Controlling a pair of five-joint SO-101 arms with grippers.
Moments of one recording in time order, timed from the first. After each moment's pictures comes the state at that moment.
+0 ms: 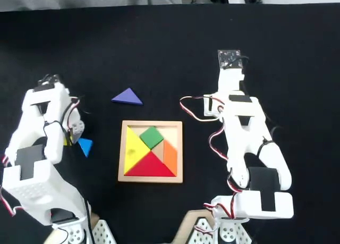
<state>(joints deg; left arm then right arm) -17.0 15.3 22.5 67.3 12.2 3.3 -1.5 39.3 35.4 2.7</state>
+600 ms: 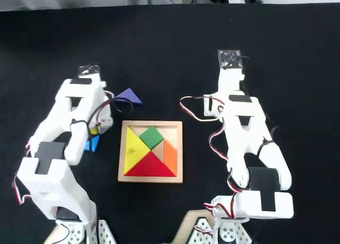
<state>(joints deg) -1.8 16.2 18.7 66.0 12.1 3.3 -1.5 39.3 35.4 2.7</state>
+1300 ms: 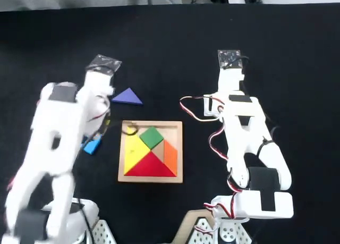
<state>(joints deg) 1.2 -21.6 25.5 85.8 -15.7 3.3 -1.5 39.3 35.4 2.7</state>
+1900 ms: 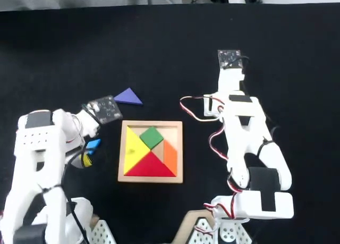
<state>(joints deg) -12.8 -29.3 45.8 72.2 -73.4 3.3 -1.5 39.3 35.4 2.7</state>
